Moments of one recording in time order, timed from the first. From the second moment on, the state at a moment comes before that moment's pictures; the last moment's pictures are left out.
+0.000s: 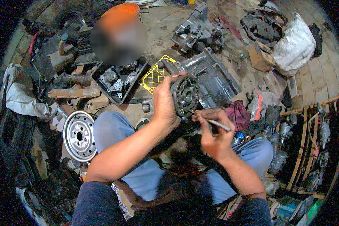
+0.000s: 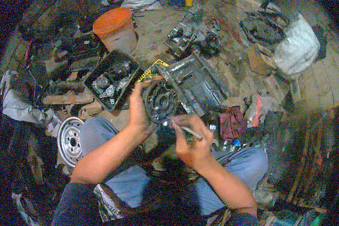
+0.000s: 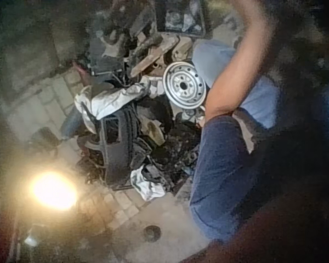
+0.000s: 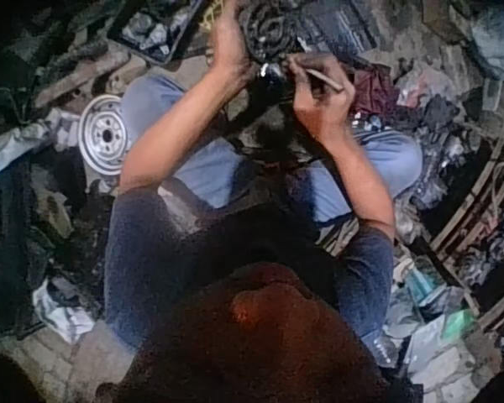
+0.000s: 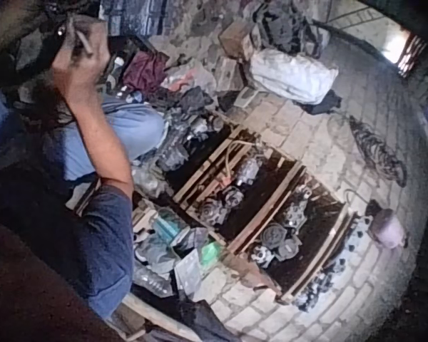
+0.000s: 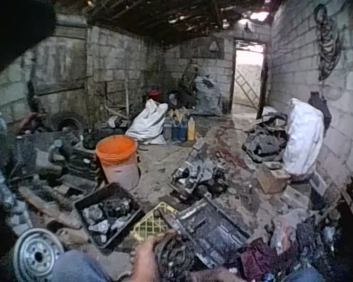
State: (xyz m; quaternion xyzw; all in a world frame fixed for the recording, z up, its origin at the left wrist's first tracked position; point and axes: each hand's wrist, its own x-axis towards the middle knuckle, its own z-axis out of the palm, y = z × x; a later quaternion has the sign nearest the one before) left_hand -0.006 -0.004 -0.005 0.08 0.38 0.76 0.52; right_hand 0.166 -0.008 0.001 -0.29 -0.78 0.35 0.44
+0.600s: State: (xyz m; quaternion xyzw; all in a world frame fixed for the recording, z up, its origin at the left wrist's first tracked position) left_hand -0.001 -0.006 0.000 0.03 0.31 0.69 0.65; right_hand 0.165 0.007 0.022 -0.36 -0.56 0.53 0.53
